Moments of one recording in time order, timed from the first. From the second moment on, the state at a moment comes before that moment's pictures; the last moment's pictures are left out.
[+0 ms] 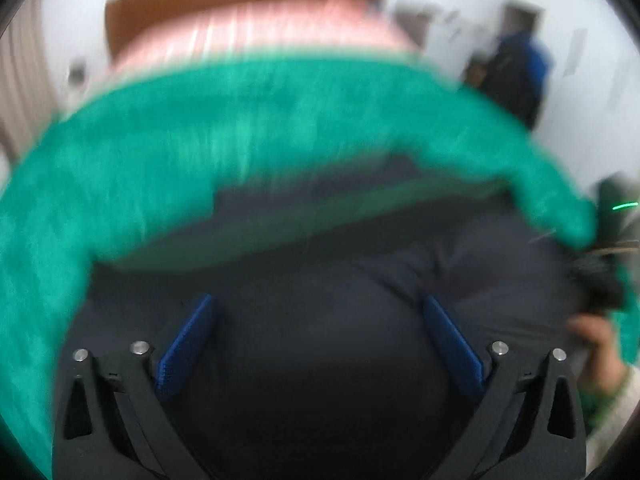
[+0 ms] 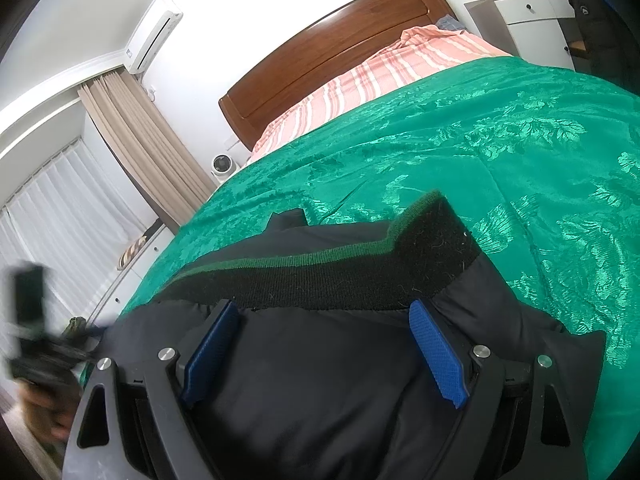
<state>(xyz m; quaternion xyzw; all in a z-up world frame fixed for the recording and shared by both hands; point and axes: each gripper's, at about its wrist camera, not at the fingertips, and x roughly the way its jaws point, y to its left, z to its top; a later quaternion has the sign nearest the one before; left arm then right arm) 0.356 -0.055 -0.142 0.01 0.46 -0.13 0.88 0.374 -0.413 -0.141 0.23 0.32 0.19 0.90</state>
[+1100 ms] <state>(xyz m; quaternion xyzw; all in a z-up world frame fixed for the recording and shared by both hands) 0.265 -0.076 -0.136 0.10 0.43 -0.13 0.89 0.098 -0.393 -0.103 0.07 0.33 0.16 0.93</state>
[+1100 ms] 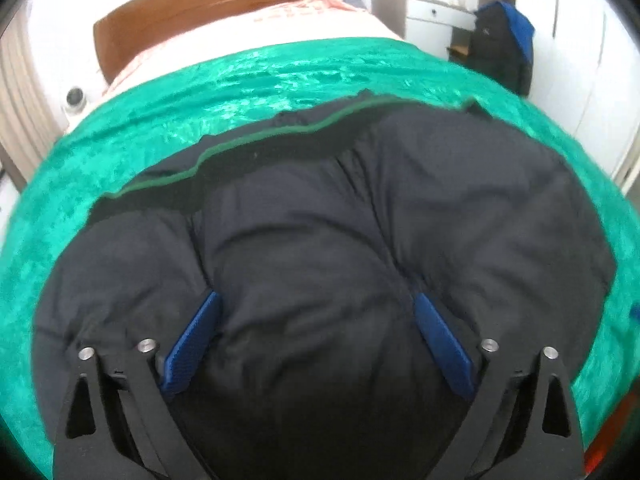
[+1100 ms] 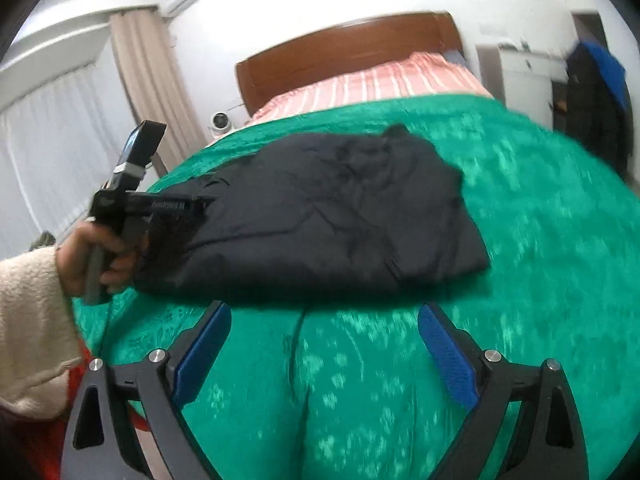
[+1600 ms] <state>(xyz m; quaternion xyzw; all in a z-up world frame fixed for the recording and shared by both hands) 0.249 -0.062 -0.148 0.07 0.44 -0.12 0.89 0.099 -0.384 -0.117 0.04 0.34 0.18 0.92</state>
